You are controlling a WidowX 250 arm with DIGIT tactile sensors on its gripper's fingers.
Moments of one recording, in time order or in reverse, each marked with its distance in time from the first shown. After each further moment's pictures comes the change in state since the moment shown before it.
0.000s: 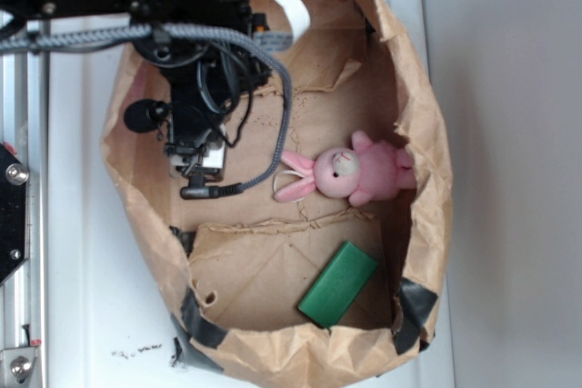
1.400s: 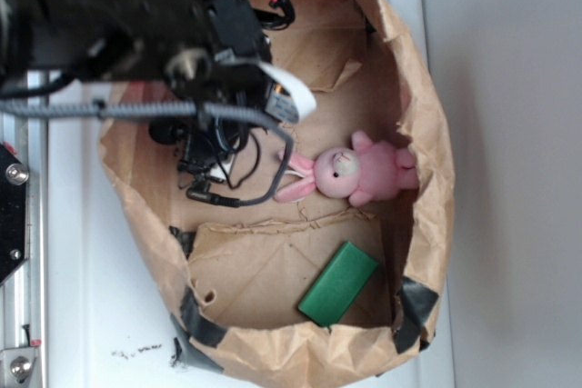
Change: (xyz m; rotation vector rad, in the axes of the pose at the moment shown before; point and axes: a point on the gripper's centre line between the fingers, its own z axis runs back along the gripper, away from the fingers) arm 0.002 -0.002 -0.046 0.125 0.018 -0.260
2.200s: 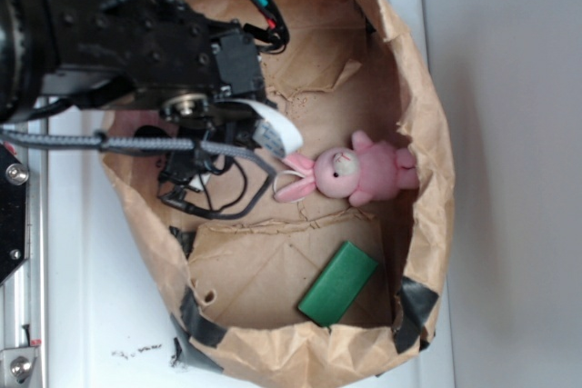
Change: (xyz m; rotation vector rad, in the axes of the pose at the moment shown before) arm -0.013 -0.007 0.001 -0.034 0.076 -0.079
